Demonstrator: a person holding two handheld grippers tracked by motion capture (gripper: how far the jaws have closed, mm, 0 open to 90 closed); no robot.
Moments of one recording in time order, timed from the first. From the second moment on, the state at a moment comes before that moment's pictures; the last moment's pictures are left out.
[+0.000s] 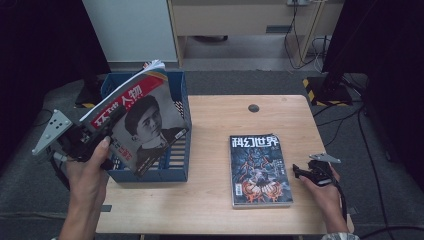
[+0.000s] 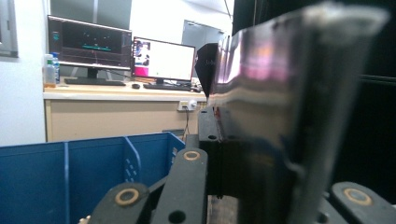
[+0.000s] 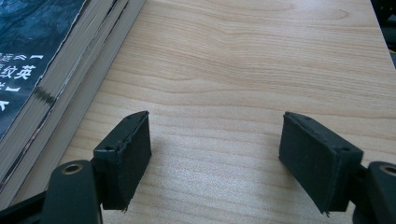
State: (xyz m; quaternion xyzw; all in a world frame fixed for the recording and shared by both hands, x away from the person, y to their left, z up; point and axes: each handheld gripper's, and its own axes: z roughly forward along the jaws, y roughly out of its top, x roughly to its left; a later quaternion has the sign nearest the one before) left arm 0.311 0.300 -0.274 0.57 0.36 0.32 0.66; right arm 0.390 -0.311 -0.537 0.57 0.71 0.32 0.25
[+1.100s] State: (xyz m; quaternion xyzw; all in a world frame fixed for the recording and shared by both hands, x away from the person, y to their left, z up) left arm 0.305 0.350 -0.275 0.54 0.40 0.35 0.65; right arm 0.390 -0.310 -0.538 0.57 0.71 0.32 0.25
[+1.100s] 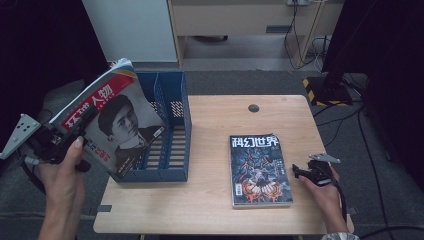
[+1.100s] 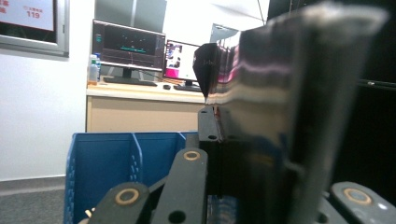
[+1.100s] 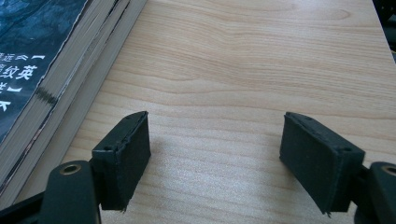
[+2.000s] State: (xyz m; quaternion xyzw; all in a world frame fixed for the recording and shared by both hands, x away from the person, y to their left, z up) left arm 0.292 0.378 -0.272 0.53 0.42 0.37 0.63; right arm 0.390 -0.309 -0.538 0.57 0.71 0.32 0.25
